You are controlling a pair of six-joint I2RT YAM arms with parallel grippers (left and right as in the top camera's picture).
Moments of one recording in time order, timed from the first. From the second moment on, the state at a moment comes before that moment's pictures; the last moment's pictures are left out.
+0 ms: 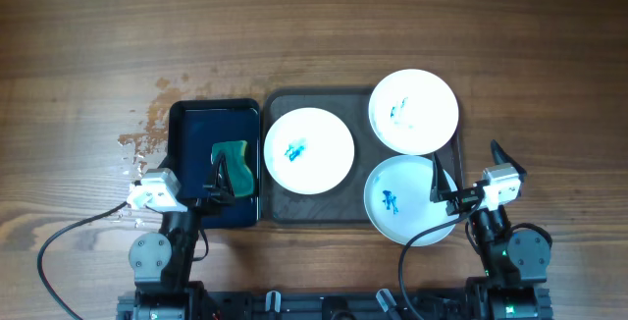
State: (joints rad) left arm 0.01 0.01 0.01 -0.06 0.11 -0.36; right arm 0.02 0.02 0.01 0.01 -0.17 -0.07
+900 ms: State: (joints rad) left arm 0.01 0.71 0.50 -0.34 0.24 -0.39; right arm 0.02 0.02 0.01 0.01 -0.17 -0.07
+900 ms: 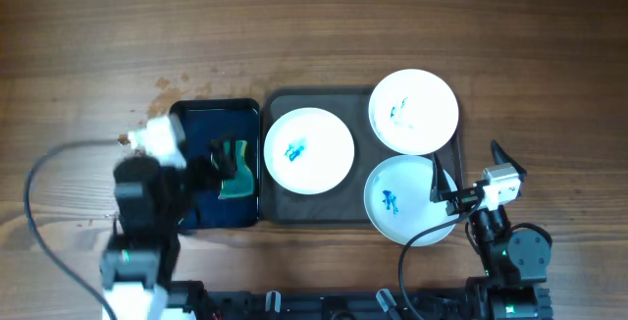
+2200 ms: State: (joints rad) left arm 0.01 1.45 0.98 -0.85 0.26 -0.39; right arm 0.02 0.02 0.01 0.04 -0.19 -0.03
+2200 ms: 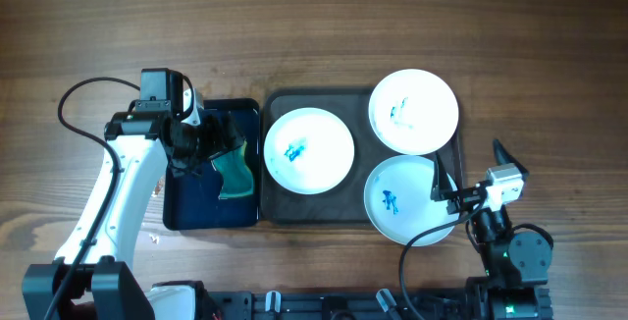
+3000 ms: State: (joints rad) left arm 0.01 1.45 0.98 -0.80 0.26 -0.39; right arm 0.09 1.49 1.08 -0.78 -0.62 0.08
